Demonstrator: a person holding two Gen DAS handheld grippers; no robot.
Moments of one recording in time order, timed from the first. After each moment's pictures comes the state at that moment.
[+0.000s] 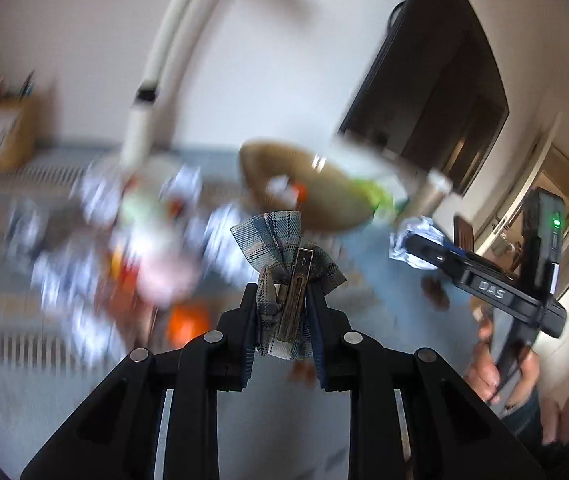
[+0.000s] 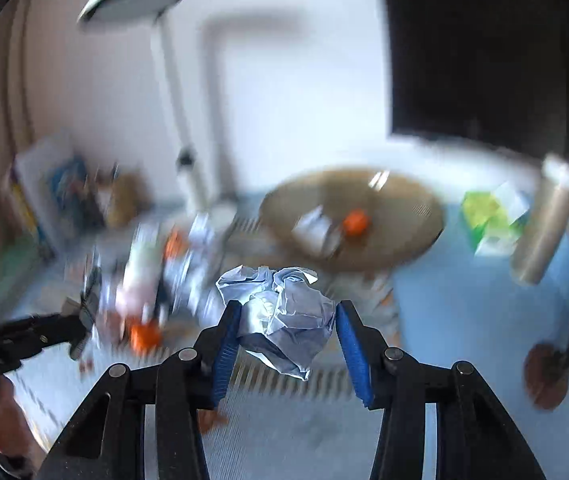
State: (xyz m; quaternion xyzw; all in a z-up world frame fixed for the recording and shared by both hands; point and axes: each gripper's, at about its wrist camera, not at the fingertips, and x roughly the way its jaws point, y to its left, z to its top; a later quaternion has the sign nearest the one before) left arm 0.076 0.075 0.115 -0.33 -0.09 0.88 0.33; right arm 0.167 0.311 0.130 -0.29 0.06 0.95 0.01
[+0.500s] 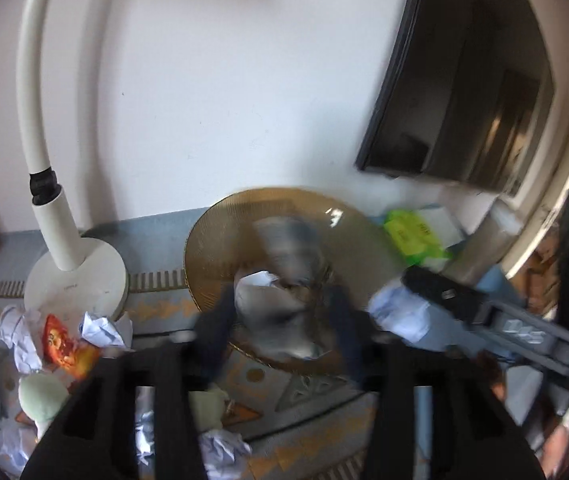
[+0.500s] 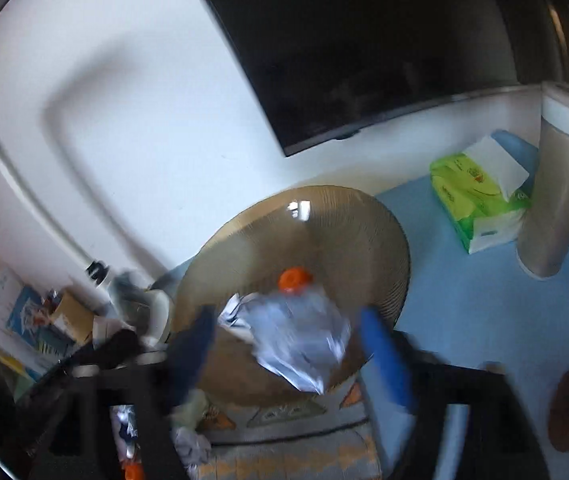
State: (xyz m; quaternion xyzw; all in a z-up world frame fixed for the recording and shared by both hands) left arm -0.056 0.245 0.131 -0.35 -0.01 0.90 0.26; right arm 0.044 0.429 0.122 -0.32 0.23 0.91 0.08
